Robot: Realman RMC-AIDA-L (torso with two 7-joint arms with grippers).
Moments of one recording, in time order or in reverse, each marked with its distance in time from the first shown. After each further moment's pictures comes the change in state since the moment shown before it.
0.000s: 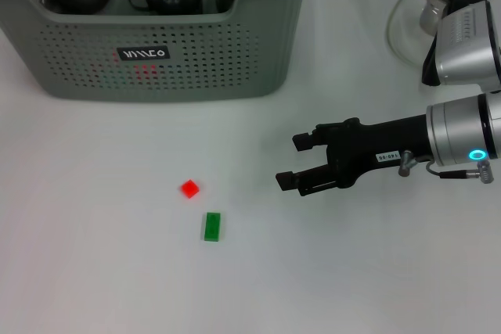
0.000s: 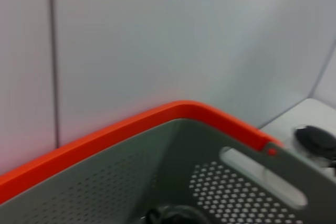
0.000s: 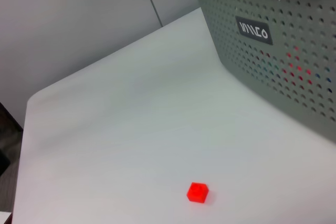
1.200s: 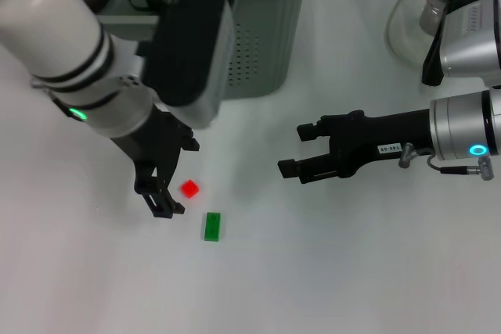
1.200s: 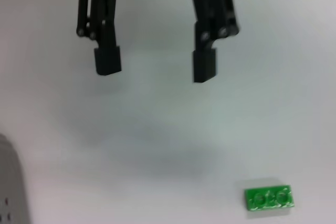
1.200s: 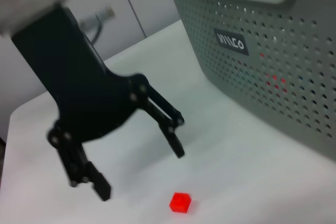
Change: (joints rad) left arm 0.234 -0.314 0.904 0.416 0.359 0.143 0.313; right arm -0.007 0.004 0.032 0.000 0.000 0.026 0.008
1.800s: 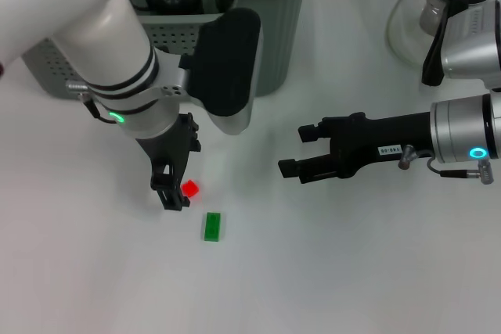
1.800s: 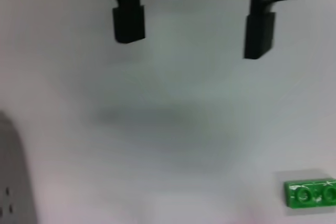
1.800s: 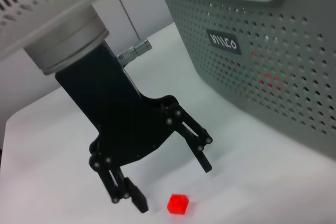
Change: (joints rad) left arm -0.093 -0.005 0.104 -0.197 0.077 -0.143 -0.117; right arm -0.011 0.005 0.005 0.002 0.005 0.008 0.010
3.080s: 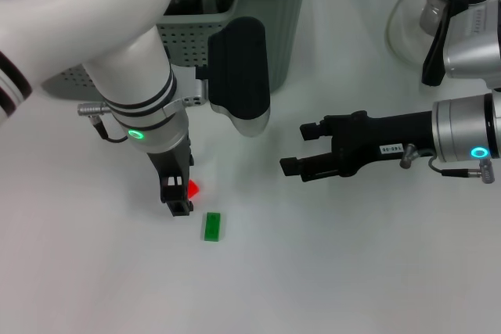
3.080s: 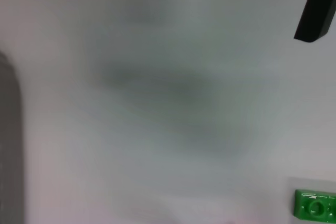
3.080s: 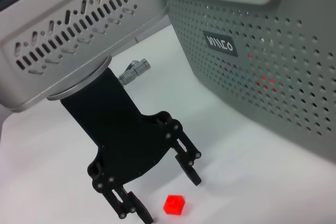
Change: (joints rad) left arm -0.013 -0.004 0.104 -0.051 0.029 -0.042 -0.267; right arm -0.003 0.000 0.010 -0.001 -0.004 0.002 -0.008
